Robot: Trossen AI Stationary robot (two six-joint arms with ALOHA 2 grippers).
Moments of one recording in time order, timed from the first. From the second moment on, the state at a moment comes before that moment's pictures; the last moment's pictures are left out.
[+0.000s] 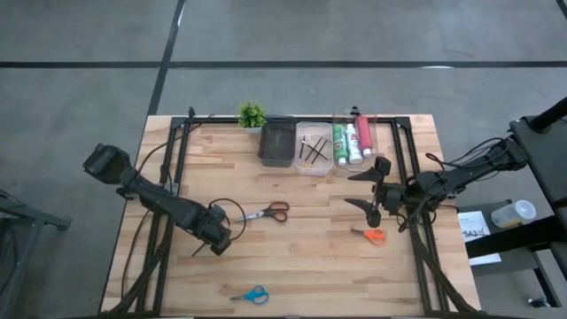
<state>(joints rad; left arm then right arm) -0.50 1.45 0.64 -0.71 0.03 -1.36 0.39 0.72 0.42 0.39 0.45 -0.66</state>
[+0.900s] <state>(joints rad) -0.50 1.42 0.64 -0.73 -0.01 -1.36 0.39 0.72 0.42 0.39 0.45 -0.66</state>
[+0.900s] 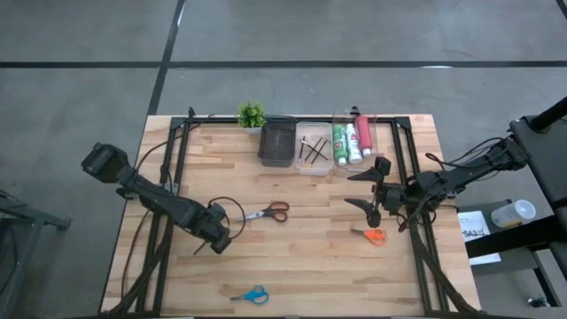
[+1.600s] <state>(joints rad) -0.50 1.40 0.64 -0.73 -0.02 -1.36 0.39 0.72 0.42 0.39 0.45 -0.66</state>
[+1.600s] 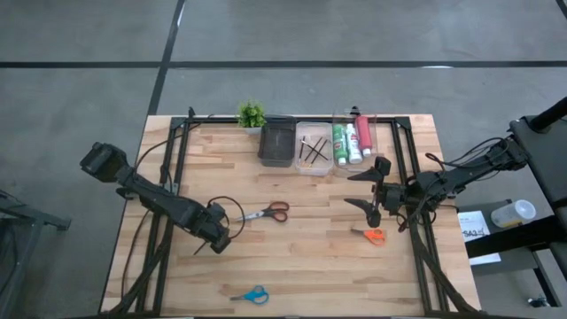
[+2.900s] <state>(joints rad) -0.52 1.40 0.67 -0.73 0.05 -1.39 0.39 0.72 0.42 0.39 0.45 -0.66</state>
